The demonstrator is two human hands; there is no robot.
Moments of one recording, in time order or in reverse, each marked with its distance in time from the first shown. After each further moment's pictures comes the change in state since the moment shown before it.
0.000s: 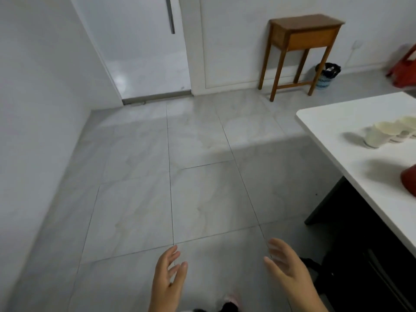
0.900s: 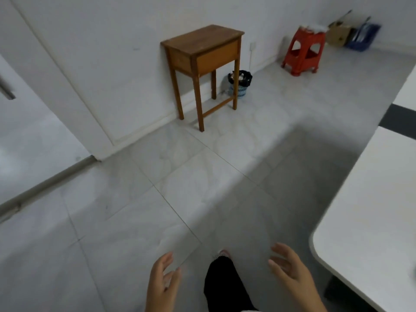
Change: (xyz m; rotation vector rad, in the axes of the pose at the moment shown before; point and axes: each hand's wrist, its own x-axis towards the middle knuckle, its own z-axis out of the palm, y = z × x) left_hand 0.673 0.135 0.336 0.158 -0.471 0.065; right_hand 0.615 -0.124 -0.078 0.231 0.575 0.204
